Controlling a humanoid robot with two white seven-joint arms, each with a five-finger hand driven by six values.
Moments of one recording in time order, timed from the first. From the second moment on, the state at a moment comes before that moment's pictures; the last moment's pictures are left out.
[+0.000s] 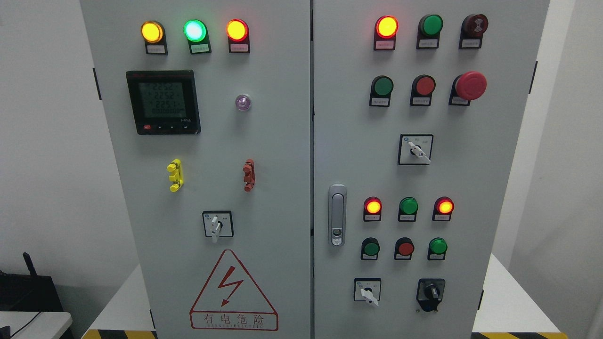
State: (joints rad) left arm 0.10 0.00 0.28 -0.11 -0.17 -0.01 -0.14; right arm 0.12 0.12 0.00 -0.11 0.00 0.01 -0.06
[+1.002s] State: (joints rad) left arm 0.13 0.00 0.28 -0.14 -0.16 -0.01 -0.11; right arm 0.12 0.12 0.00 -0.11 0.00 0.01 -0.06
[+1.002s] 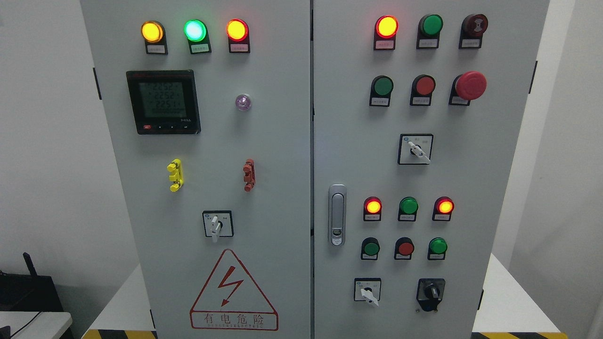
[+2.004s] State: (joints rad) left arm 0.20 0.01 0.56 -0.51 -0.16 -0.31 -0.06; right arm 0.12 0.12 0.00 -0.11 0.00 0.01 -0.06
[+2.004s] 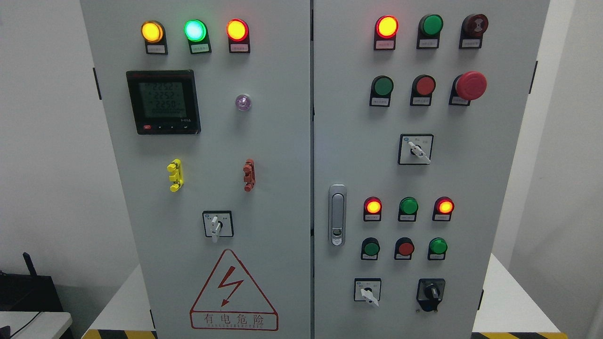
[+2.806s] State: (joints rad) left arm 0.20 0.05 0.76 -1.05 -0.02 -0.40 -0.33; right arm 0.12 0.12 0.00 -0.11 0.00 0.01 -0.06
